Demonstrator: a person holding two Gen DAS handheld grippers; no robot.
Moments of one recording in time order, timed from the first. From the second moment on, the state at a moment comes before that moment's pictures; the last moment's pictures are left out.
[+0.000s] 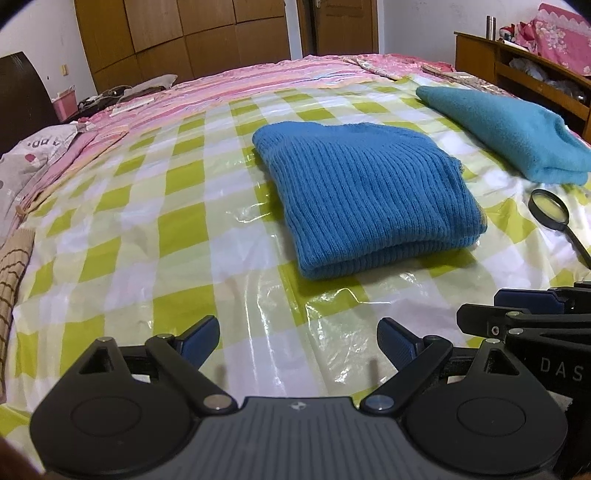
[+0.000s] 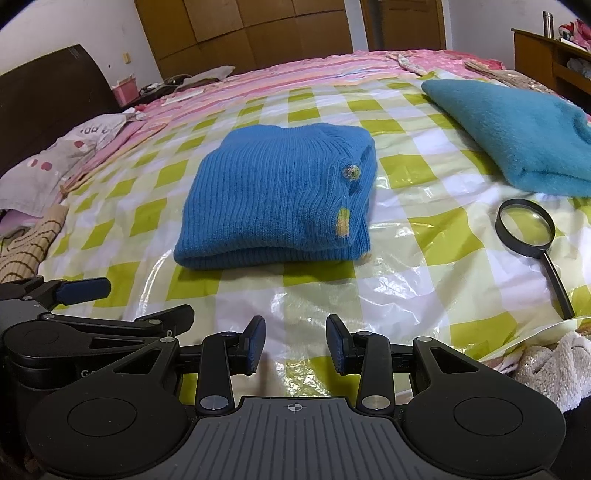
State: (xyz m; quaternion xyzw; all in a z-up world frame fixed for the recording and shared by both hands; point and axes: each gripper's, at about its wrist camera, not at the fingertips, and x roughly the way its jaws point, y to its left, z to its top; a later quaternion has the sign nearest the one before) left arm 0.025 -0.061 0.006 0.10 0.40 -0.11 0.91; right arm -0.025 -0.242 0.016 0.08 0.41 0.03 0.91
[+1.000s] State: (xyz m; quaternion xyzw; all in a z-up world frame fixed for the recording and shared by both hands) left arm 0.018 -0.060 0.006 0.09 0.40 -0.11 0.91; right arm -0.032 -0.239 0.015 0.08 0.41 0.03 0.91
